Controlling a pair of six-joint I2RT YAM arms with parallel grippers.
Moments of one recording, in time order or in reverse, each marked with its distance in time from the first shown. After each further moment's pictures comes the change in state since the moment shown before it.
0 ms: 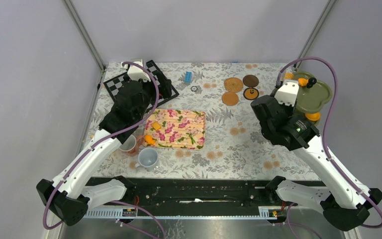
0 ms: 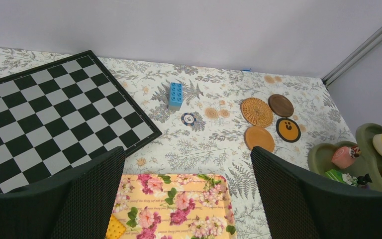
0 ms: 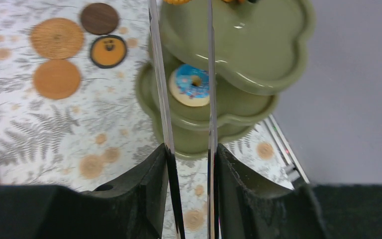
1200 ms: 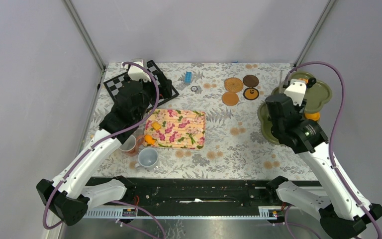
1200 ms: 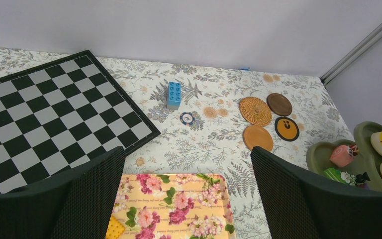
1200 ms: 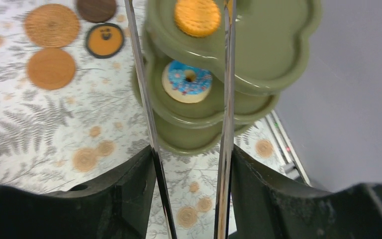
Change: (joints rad) left arm -0.006 0.000 0.000 0.000 0.005 0.000; right arm -0.198 -0.060 -0.062 0.055 -0.146 -0.127
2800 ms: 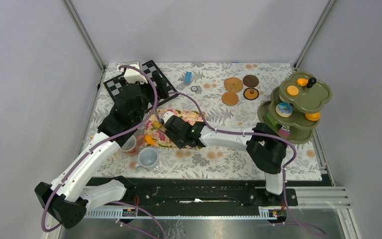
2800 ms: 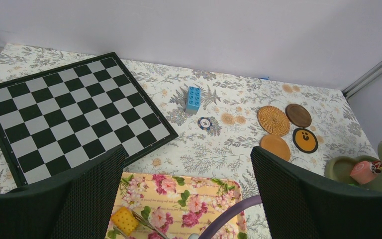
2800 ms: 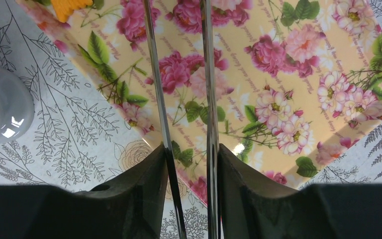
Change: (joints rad) left arm 0.000 -0.033 -0.032 0.004 -0.097 0.008; right arm 0.568 0.954 0.127 0.665 -0.661 -0.305
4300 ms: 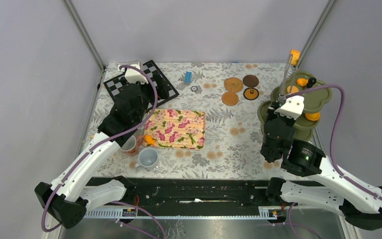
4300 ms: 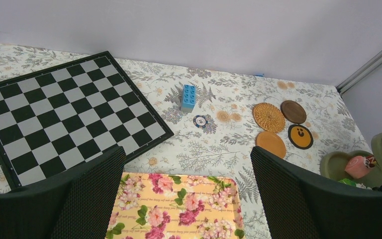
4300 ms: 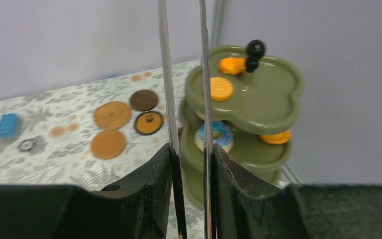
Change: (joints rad) left arm 0.000 0.000 0.000 0.000 0.025 -0.001; right arm -0.016 -1.131 -0.328 -0.102 1.189 0.056
